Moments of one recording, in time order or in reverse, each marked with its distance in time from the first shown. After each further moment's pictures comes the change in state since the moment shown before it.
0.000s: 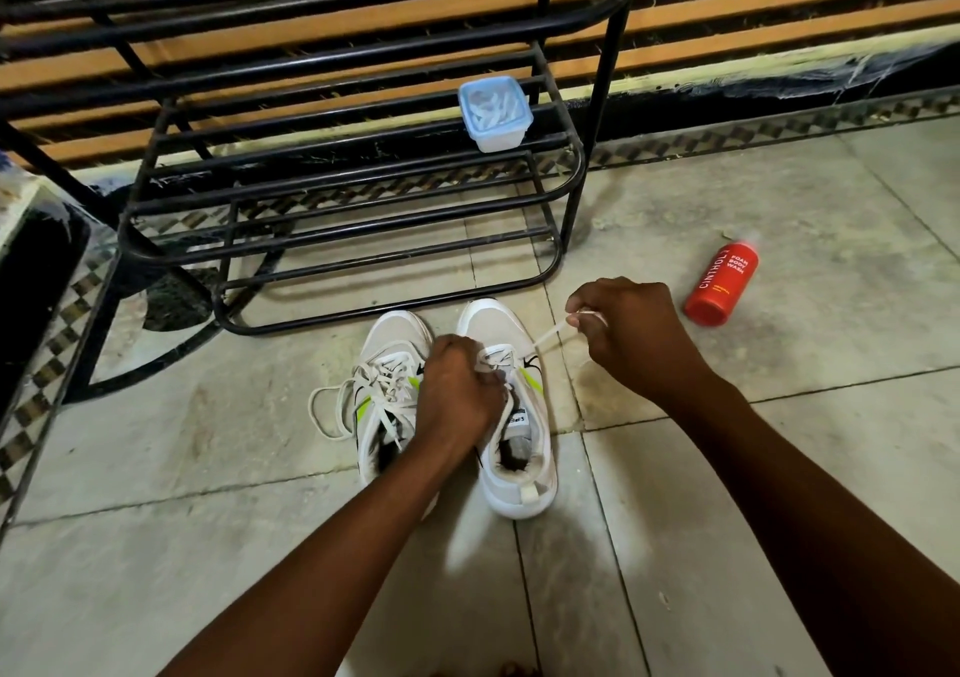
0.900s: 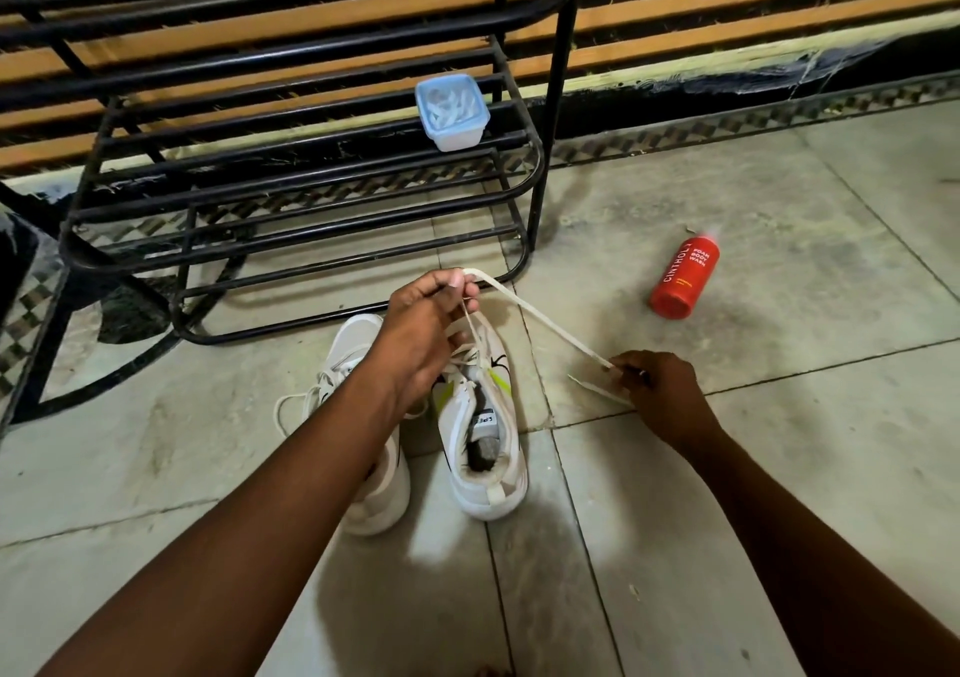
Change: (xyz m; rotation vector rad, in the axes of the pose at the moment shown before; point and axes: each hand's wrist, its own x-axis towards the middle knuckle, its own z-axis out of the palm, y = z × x) left_hand 0.048 0.047 -0.030 -1.100 -0.302 -0.302; right_hand -0.078 0.096 0.034 0.269 -0.063 0.447
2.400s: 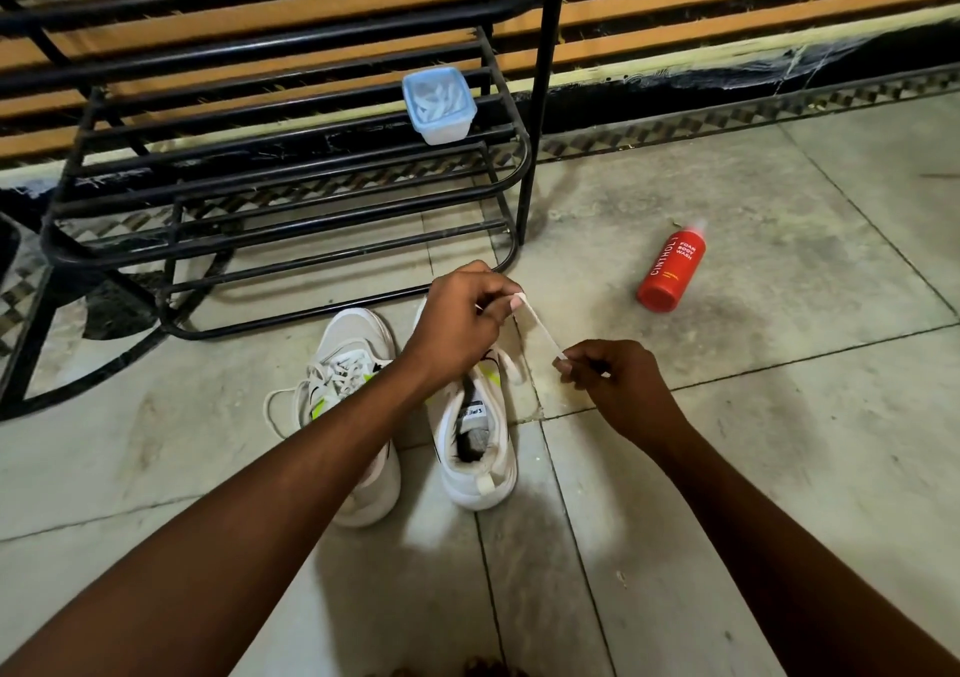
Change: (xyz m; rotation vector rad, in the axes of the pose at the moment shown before) left_hand 0.002 -0.012 0.028 0.946 -0.123 0.614; right_hand -0.017 -0.056 0.004 0.229 -0.028 -0.072
